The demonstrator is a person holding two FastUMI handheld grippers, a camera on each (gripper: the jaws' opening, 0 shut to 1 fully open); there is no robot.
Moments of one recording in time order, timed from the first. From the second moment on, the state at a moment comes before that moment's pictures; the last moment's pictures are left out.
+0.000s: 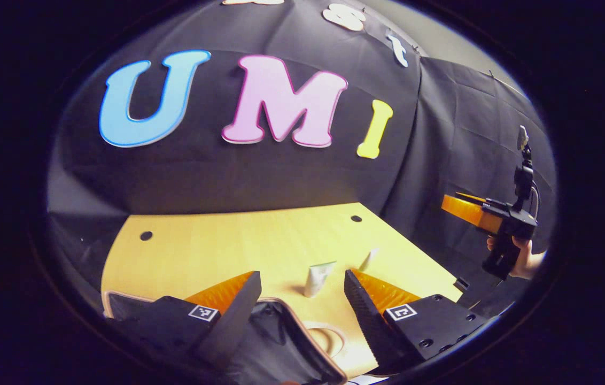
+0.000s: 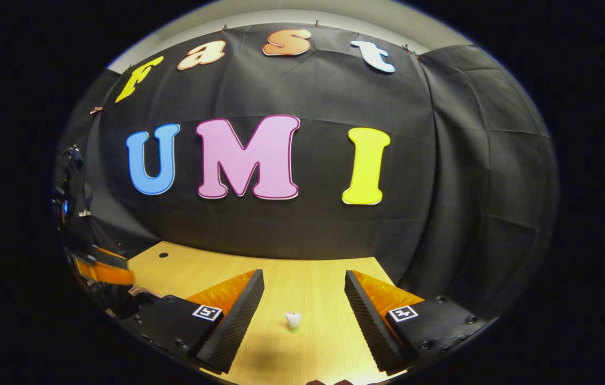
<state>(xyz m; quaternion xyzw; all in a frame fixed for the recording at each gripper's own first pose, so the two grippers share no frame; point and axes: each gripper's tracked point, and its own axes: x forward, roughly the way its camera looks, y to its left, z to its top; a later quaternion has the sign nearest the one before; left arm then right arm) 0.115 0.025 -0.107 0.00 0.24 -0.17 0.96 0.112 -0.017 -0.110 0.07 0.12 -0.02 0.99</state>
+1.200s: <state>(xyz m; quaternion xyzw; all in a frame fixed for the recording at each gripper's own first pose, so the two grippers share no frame) 0.243 0.003 -0.235 0.04 0.32 -0.05 0.95 0.169 0.016 -0.362 0.09 0.33 0.11 0.93</state>
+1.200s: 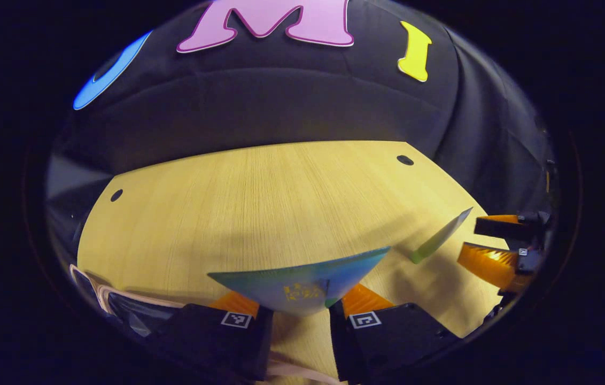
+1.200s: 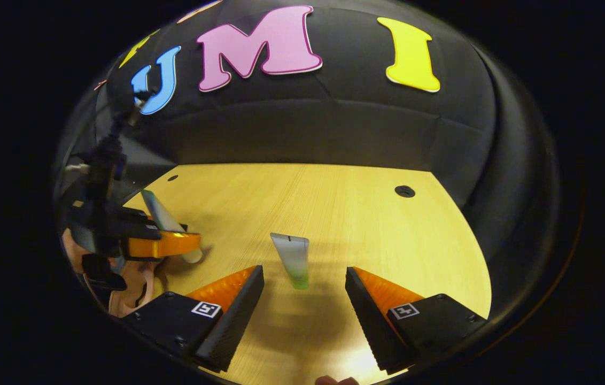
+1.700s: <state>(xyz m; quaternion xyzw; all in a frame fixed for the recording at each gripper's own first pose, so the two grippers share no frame) 0.161 0.005 -0.136 0.00 0.27 -0.07 0.96 0.218 0.032 -0.404 0.07 0.34 0.08 0.93</state>
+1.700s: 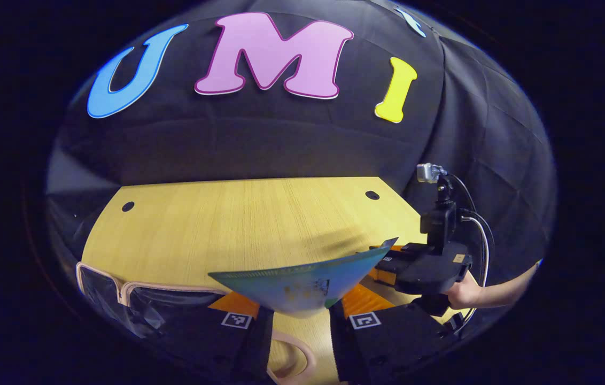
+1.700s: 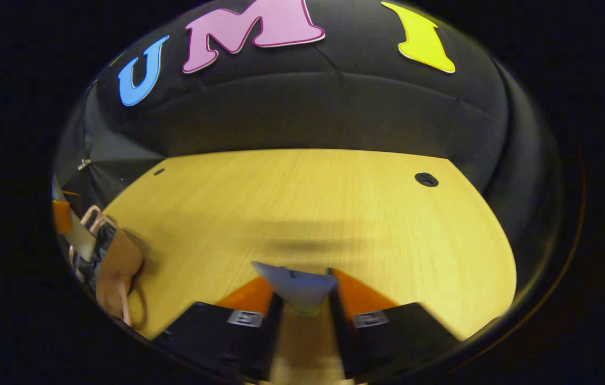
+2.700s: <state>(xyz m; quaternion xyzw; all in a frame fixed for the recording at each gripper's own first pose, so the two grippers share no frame) -0.033 0.213 -0.266 -0.05 0.60 0.05 0.80 -0.015 0.357 -0.308 0.11 0.52 0.30 0.79</state>
